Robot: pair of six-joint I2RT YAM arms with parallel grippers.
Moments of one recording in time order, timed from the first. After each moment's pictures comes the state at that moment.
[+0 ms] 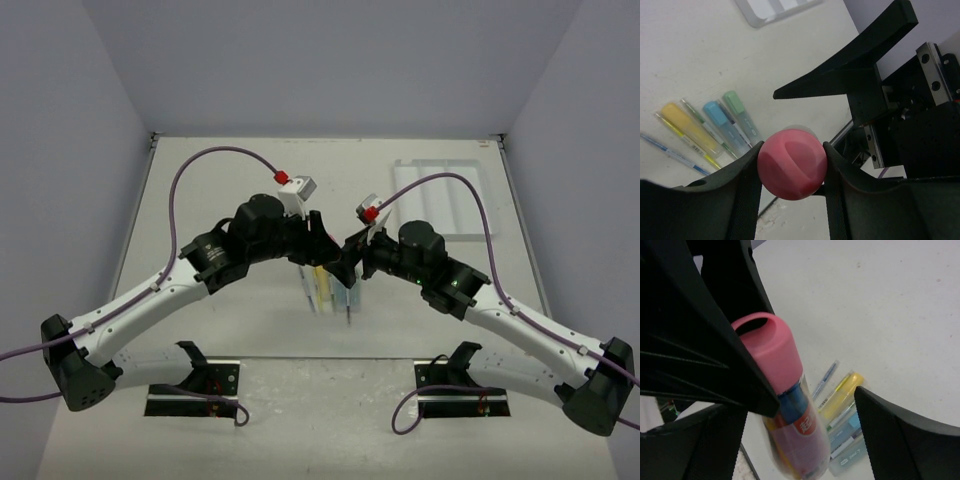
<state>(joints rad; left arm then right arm) -0.85 1.16 1.12 -0.41 0.12 -0.63 0.84 1.00 0.82 -0.10 -0.16 0.19</state>
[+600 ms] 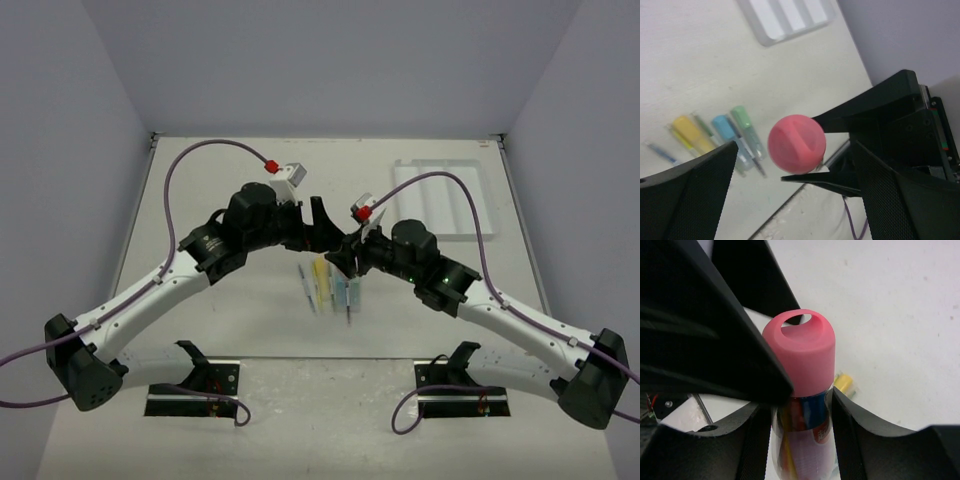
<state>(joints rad) -0.76 1.20 1.12 -0.35 0.17 -0.65 0.84 1.05 0.81 -0.04 -0.12 0.15</state>
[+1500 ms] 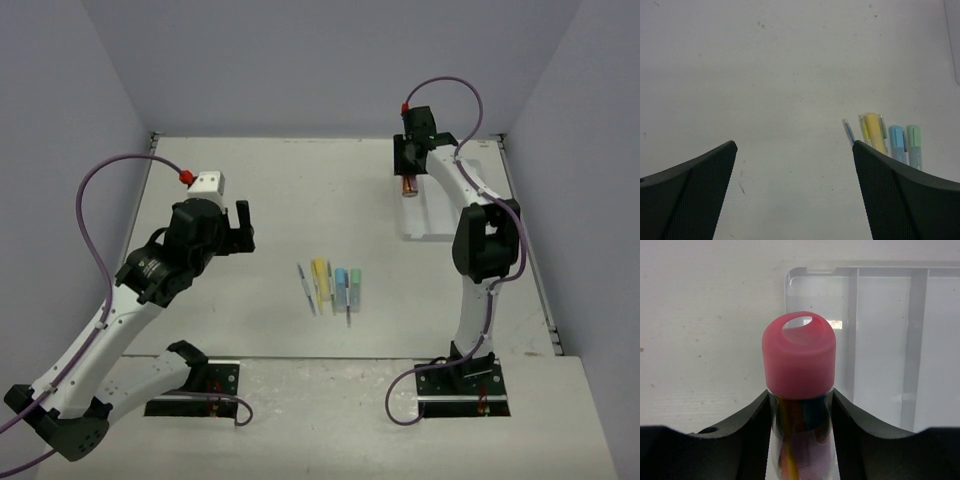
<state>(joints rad) -0.57 0.91 1.10 -0.79 -0.39 -0.41 0.21 2.10 1.88 -0.67 0.20 0.13</state>
